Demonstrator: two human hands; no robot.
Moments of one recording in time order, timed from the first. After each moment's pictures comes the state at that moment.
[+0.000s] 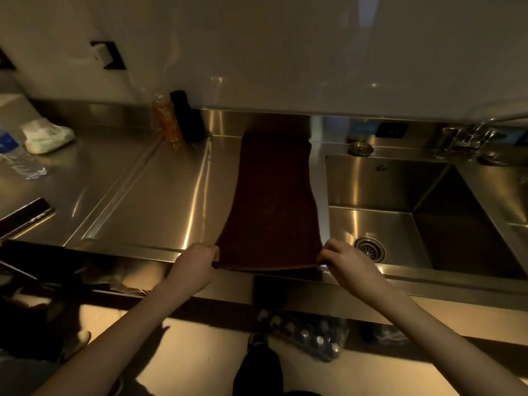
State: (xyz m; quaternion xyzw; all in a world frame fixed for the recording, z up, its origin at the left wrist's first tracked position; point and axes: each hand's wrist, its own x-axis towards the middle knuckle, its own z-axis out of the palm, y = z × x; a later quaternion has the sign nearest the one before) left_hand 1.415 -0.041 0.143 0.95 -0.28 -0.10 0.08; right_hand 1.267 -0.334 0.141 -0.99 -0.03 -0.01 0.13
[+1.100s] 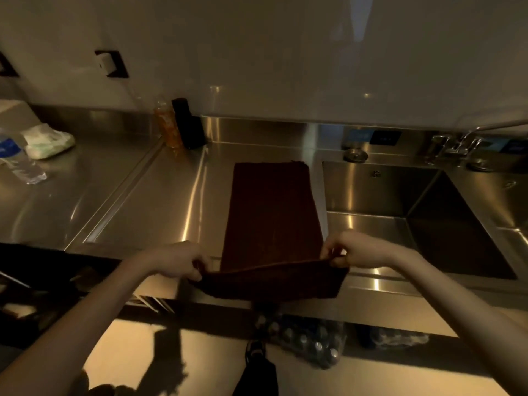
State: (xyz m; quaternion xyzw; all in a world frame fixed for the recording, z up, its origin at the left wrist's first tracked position) left_hand 1.441 -0.016 0.207 0.84 -0.40 -0.38 0.03; right_hand 1.288 -0.350 0.212 -0.94 -0.06 0.22 0.24
